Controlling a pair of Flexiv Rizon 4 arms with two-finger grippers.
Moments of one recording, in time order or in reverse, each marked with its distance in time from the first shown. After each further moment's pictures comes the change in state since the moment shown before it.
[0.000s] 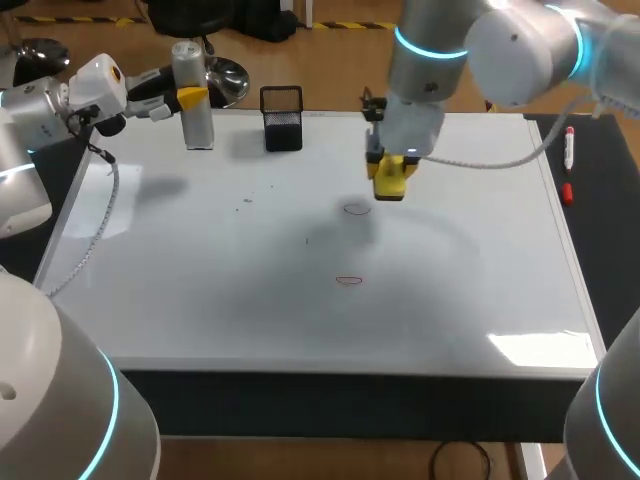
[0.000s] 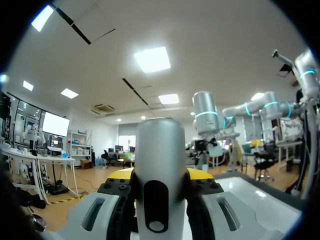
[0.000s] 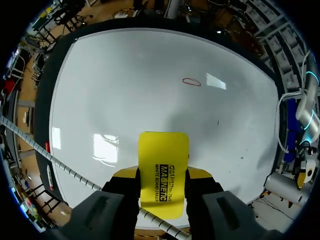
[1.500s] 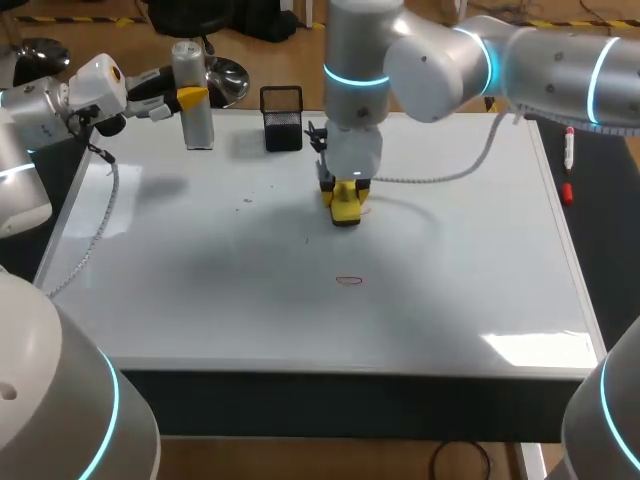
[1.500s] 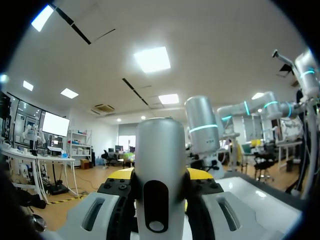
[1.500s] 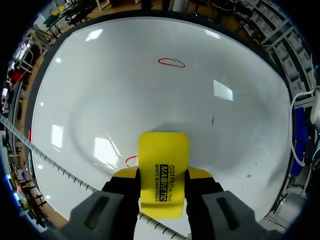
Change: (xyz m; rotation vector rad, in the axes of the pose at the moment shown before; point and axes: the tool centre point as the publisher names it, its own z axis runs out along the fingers) left arm 0.000 0.000 0.000 0.000 0.000 0.000; right arm -0.052 -0.010 0.077 -0.097 0.071 -0.054
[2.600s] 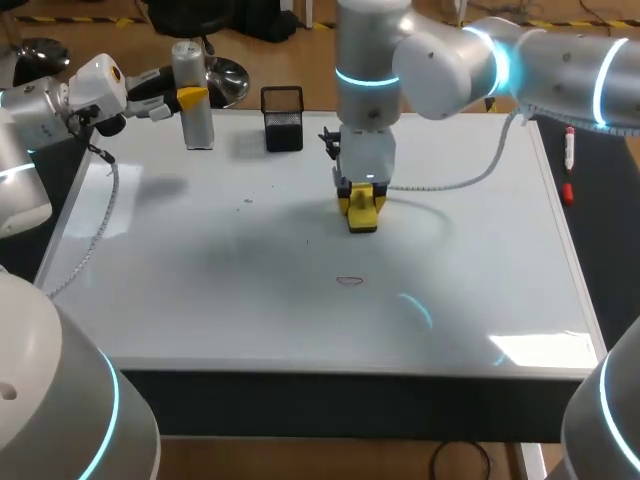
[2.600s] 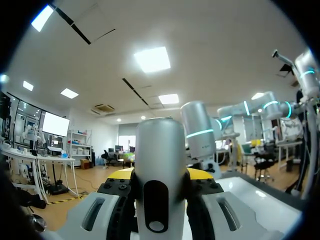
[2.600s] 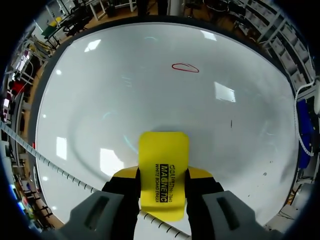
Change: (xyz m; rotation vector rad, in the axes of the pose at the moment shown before) left arm 0.000 0.000 0.000 0.000 0.000 0.000; right arm 0.036 0.012 0.013 -0.078 0.043 0.075
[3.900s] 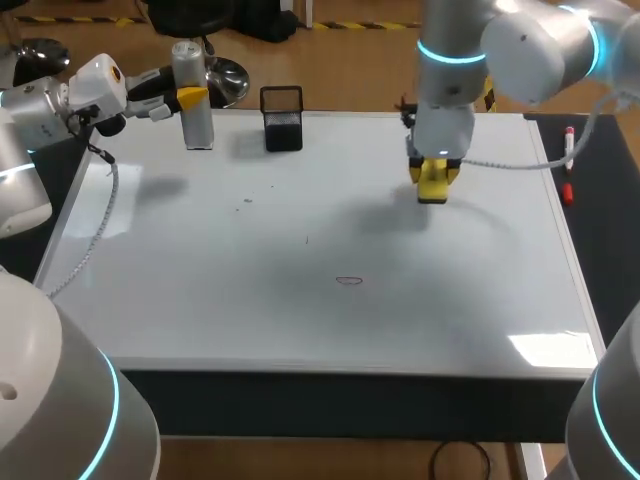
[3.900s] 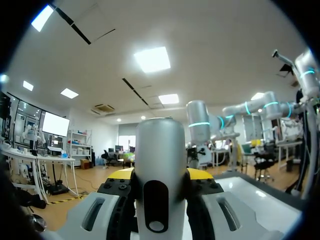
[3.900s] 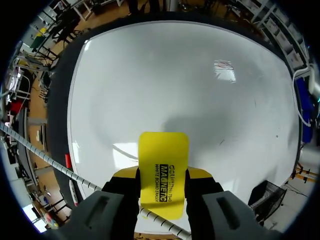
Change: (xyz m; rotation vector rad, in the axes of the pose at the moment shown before) left arm 0.000 0.000 0.000 0.000 0.000 0.000; right arm 0.125 -0.013 -0.063 0.146 0.007 0.148
